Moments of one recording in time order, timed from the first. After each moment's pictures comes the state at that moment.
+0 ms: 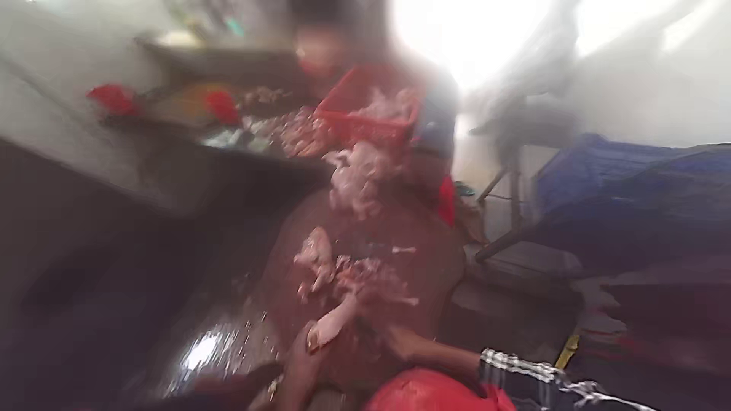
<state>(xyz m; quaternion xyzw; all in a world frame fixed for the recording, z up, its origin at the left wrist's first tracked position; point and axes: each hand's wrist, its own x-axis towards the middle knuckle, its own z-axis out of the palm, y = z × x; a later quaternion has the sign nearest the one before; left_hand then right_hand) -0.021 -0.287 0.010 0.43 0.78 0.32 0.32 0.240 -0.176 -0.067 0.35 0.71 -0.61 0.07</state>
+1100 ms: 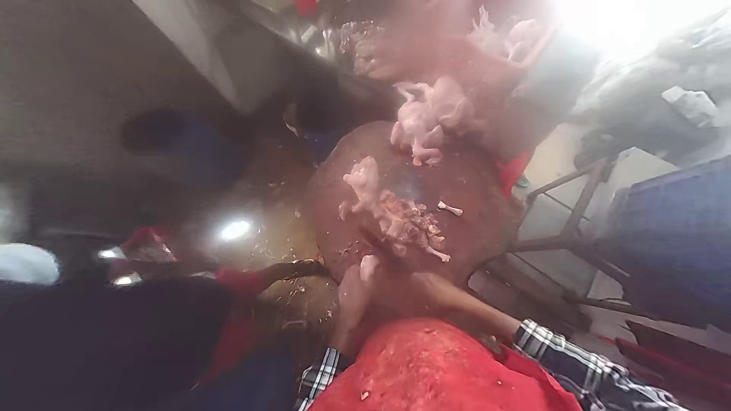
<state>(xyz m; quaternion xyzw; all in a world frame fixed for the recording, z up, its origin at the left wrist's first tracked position) 0.048 -0.327 -0.090 0.29 0.90 0.14 0.30 0.270 -0.169 -0.064 0.36 0.72 -0.56 0.17</state>
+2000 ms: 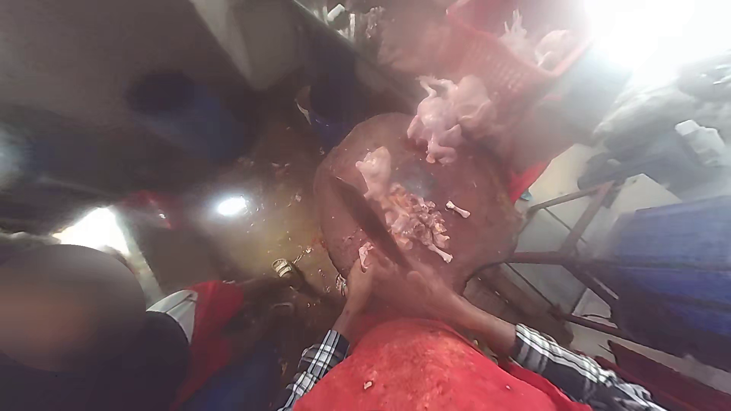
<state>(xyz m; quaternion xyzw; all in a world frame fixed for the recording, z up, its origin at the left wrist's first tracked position) 0.072 -0.327 -0.128 0.06 0.79 0.42 0.44 0.213 -0.203 0.030 0.17 0.80 -0.56 -0.08</state>
